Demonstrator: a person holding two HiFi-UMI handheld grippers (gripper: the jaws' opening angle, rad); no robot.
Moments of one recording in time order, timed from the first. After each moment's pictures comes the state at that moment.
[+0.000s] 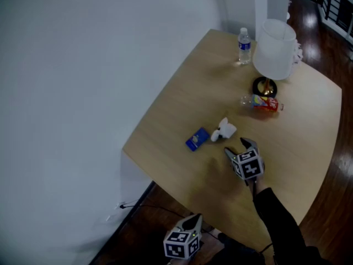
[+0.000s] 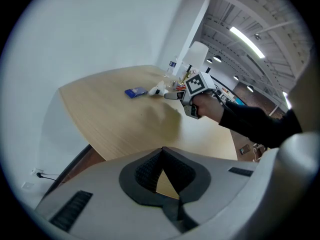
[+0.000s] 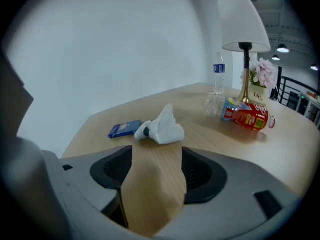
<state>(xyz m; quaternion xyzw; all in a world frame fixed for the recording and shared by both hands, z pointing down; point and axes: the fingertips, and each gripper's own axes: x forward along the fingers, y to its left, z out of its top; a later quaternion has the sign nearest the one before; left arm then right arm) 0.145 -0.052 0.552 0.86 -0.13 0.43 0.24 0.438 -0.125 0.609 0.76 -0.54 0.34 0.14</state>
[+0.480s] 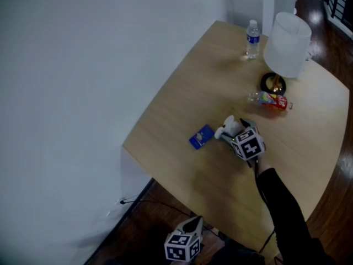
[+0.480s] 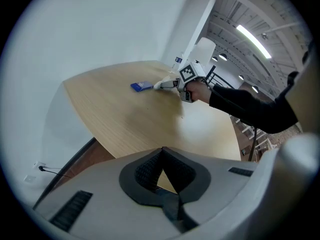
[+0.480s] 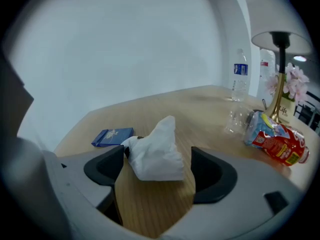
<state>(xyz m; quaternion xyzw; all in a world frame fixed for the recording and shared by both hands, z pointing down) 0.132 -0.054 0.570 0.84 -0.15 0.45 0.25 0.471 -0.191 0.622 0.73 -0.59 0.31 0.17</state>
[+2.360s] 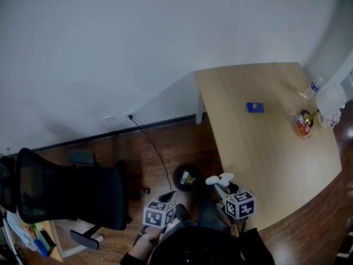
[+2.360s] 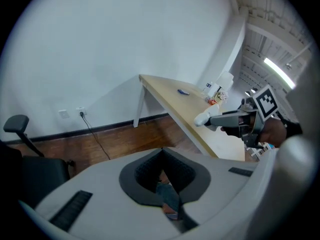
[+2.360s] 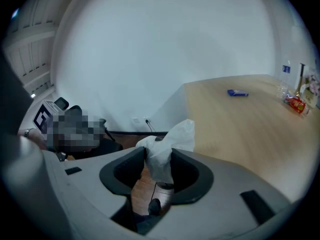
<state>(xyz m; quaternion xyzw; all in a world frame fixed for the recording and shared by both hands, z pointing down) -0.125 0.064 0.585 0.81 -0.36 0.32 0.34 0.063 0.062 0.561 0.51 -0.75 0.36 0.24</state>
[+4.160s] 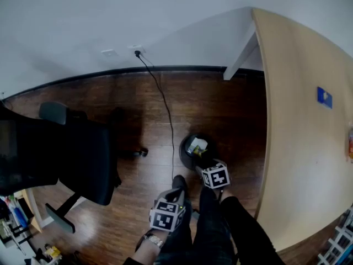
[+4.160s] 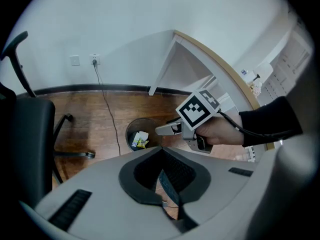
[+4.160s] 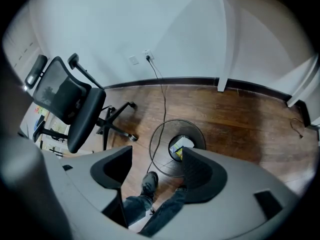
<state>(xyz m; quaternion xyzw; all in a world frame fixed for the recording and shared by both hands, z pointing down) -0.132 0.104 0.787 0.69 -0.39 0.37 0.48 -0.045 0.023 0.930 0.34 -0.71 0.45 0.43</state>
